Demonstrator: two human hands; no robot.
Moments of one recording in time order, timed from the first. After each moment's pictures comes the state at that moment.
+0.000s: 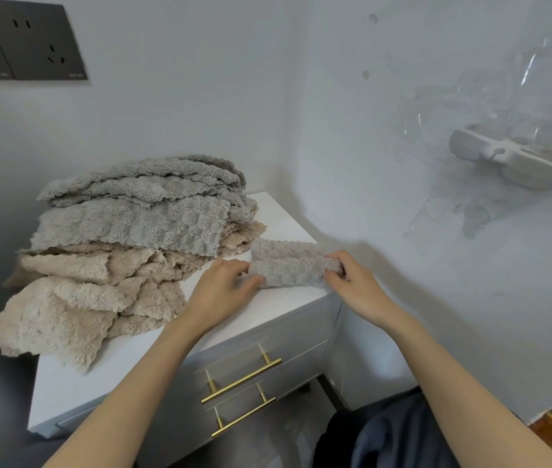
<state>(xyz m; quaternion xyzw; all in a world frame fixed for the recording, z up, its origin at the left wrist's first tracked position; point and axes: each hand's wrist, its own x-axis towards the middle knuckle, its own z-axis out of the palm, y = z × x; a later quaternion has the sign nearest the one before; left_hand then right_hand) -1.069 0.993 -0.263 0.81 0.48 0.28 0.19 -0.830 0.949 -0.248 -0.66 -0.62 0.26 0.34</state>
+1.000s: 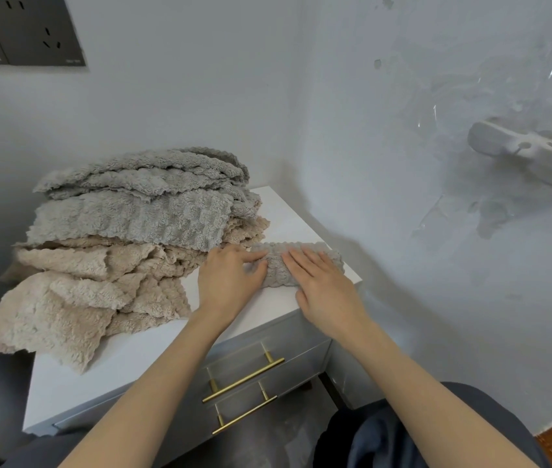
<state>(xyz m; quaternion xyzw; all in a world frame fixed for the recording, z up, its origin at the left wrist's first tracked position) -1.047 0.998 -0.258 0.73 0.59 0.32 0.11 -0.875 0.955 -0.267 -0.59 -0.80 -0.06 0.11</state>
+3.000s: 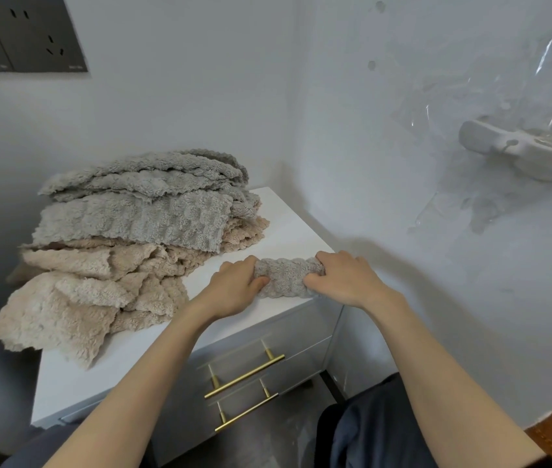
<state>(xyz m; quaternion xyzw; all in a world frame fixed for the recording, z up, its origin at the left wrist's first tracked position) -1.057 0.990 -0.243 0.81 0.51 0.11 0.25 -0.853 0.964 -0.226 -0.69 -0.71 0.11 0.05</state>
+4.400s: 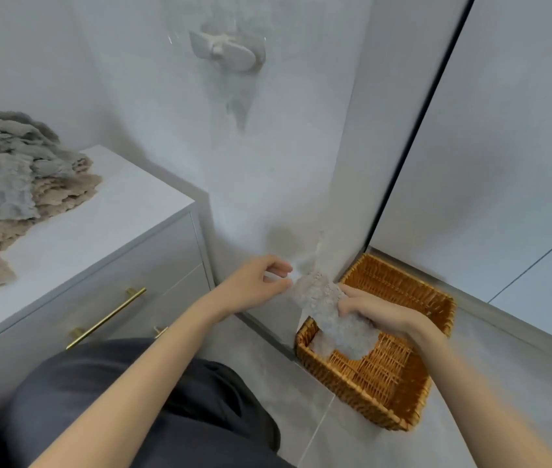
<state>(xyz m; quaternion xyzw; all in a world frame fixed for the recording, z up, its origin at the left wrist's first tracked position) -0.877 0.796 -0.253 0.82 0.30 0.05 0.48 -0.673 0.661 -0.310 -0.68 -0.39 0.55 0.27</state>
